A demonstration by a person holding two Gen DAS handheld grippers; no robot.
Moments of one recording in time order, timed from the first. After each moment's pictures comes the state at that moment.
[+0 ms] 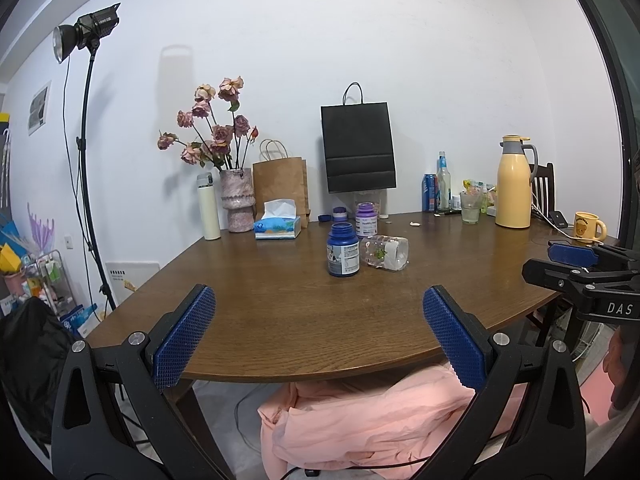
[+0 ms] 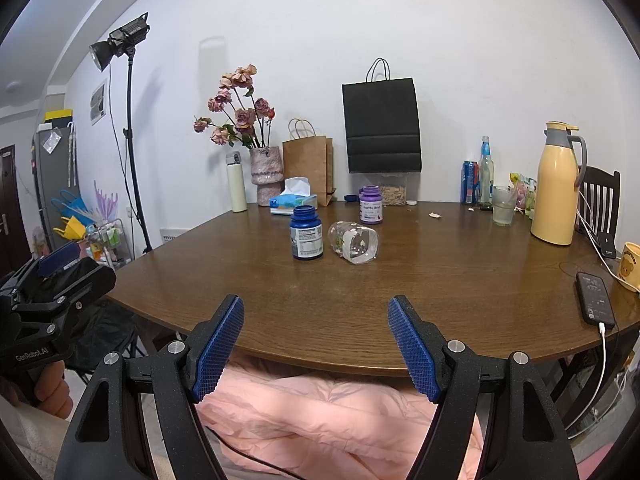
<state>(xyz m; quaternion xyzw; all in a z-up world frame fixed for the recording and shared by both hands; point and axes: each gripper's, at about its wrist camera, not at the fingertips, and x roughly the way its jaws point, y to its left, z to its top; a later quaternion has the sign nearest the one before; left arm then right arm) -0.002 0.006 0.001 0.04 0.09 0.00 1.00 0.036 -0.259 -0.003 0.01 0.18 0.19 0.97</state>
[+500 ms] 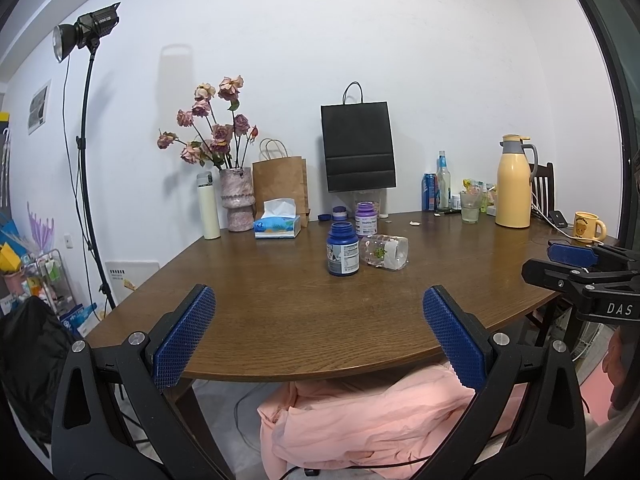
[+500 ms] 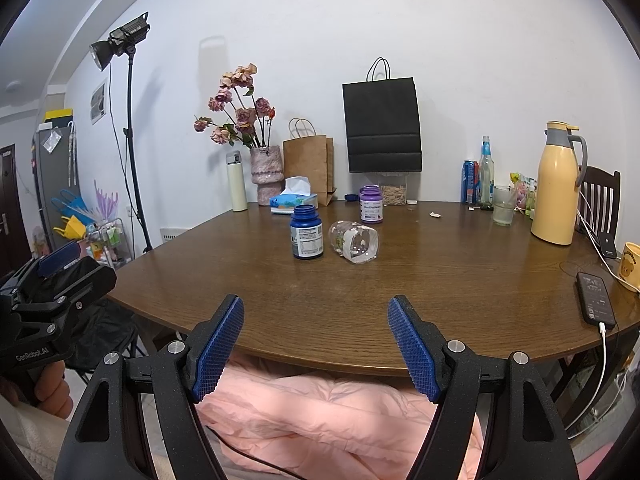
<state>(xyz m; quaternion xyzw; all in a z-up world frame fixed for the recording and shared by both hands) -0.002 0.002 -0.002 0.04 0.09 0.00 1.00 0.036 -0.258 -0.004 0.01 0.18 0.19 0.97</state>
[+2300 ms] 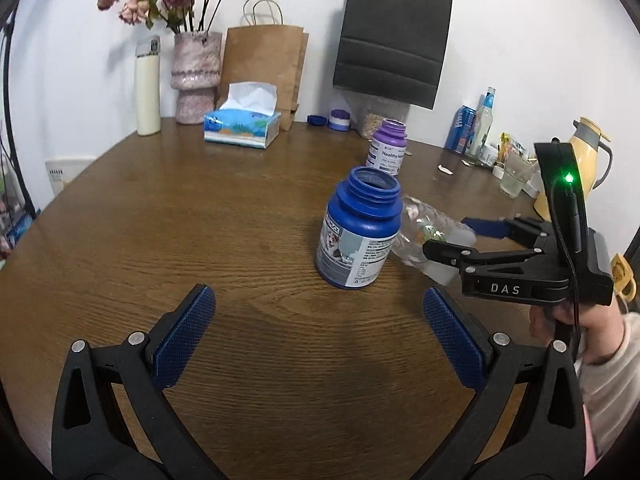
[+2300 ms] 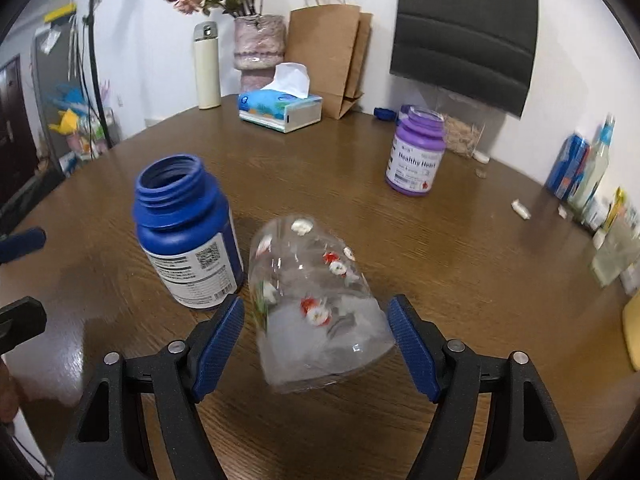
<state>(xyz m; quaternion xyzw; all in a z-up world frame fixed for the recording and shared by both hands) 0.293 0.013 -0.043 -0.08 0.31 -0.04 0.95 0.407 -0.182 -0.063 -0.12 0.36 0.26 0.89</state>
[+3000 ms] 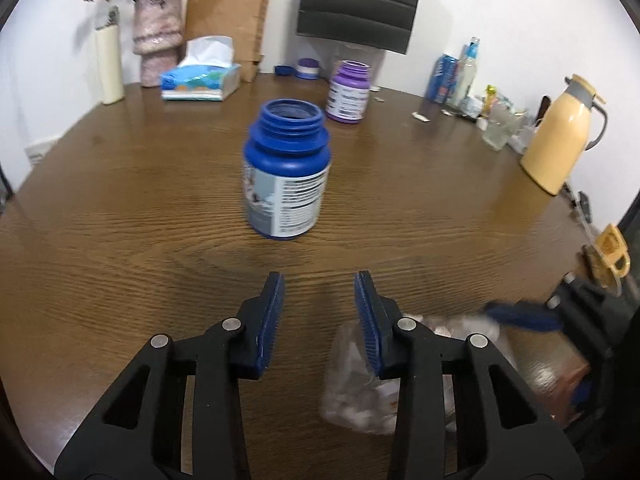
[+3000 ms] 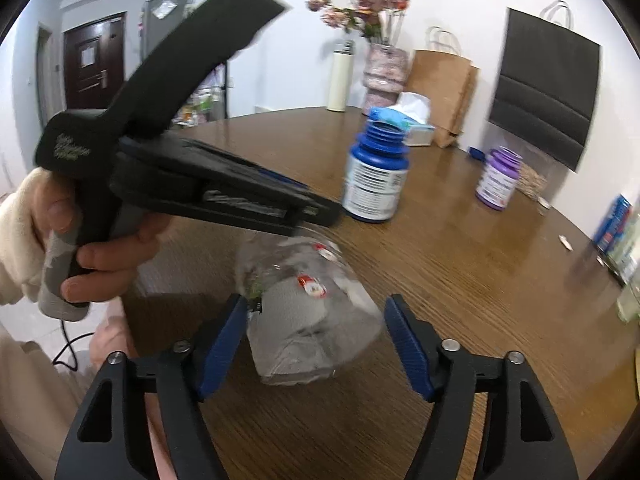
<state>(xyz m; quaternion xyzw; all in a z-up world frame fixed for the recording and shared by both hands) 0.306 -0.043 -0.054 -0.06 0.39 -0.06 0.92 0.256 -0.202 -0.063 -0.19 0.29 0.40 0.85</state>
